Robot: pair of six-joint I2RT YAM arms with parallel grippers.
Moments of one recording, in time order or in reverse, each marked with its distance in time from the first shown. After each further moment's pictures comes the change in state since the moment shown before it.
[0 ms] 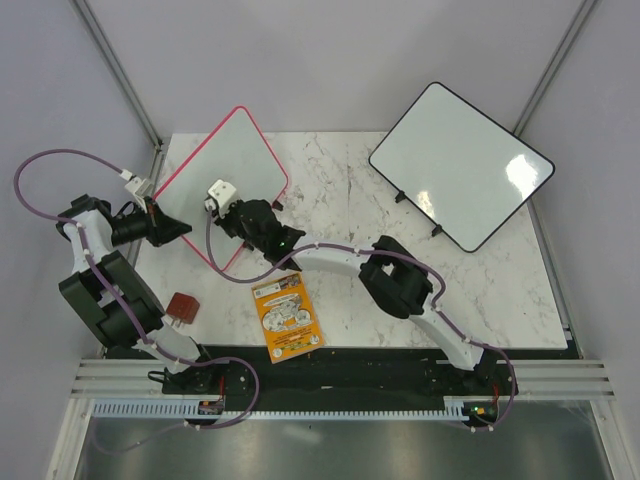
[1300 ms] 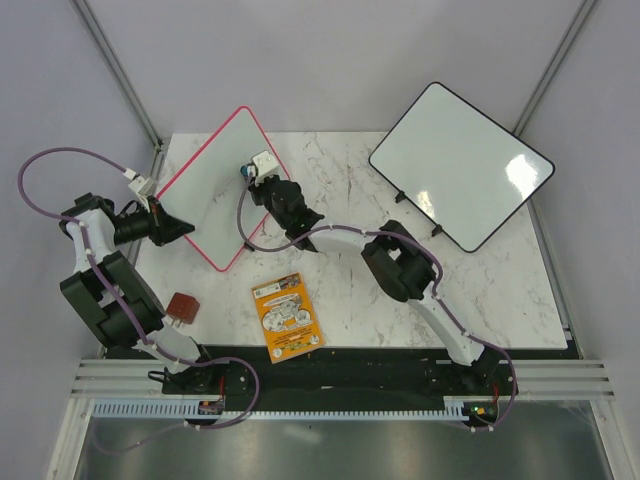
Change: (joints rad) left arm -0.021 -0.002 -0.003 0.004 0.007 0.000; right arm -0.161 0.063 -0.028 0.238 0.099 0.107
